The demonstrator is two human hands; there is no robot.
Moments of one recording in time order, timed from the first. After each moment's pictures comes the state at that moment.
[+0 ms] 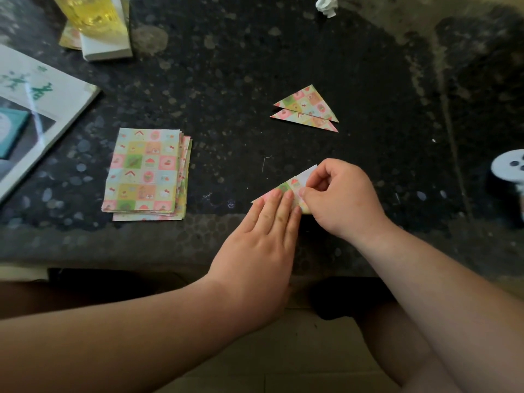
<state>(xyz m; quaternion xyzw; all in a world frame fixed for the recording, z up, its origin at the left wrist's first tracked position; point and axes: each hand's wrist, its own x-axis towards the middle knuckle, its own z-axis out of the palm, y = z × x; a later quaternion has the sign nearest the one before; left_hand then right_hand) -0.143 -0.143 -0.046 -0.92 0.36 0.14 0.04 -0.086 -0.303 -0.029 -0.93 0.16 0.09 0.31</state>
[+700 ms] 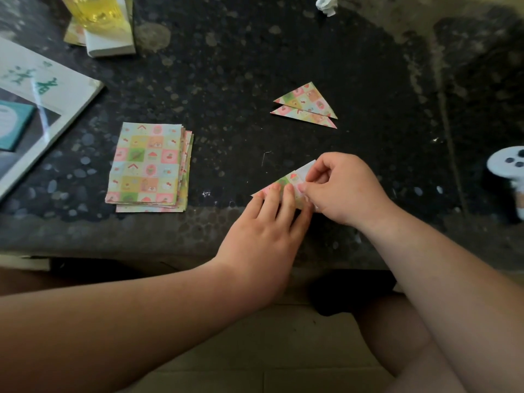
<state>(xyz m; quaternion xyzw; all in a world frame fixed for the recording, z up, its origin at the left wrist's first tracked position) -0.139 -0.150 -0.054 -0.92 0.37 0.09 0.04 -0.078 -0.313 -0.024 -0.94 0.13 0.14 0.29</state>
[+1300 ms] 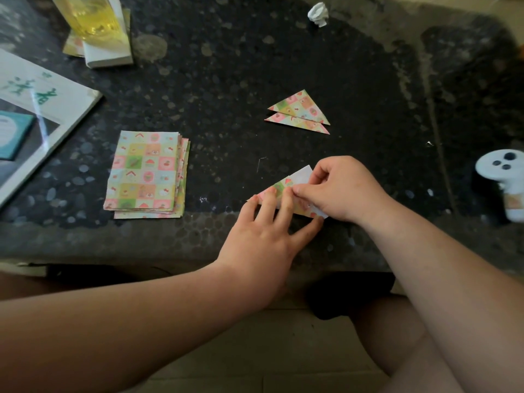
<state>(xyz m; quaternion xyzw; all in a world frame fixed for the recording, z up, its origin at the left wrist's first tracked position) -0.136 -0.157 -0.056 -0.92 0.37 0.10 0.03 -0.070 -0.319 -0.014 -0.95 0.14 0.18 0.23</state>
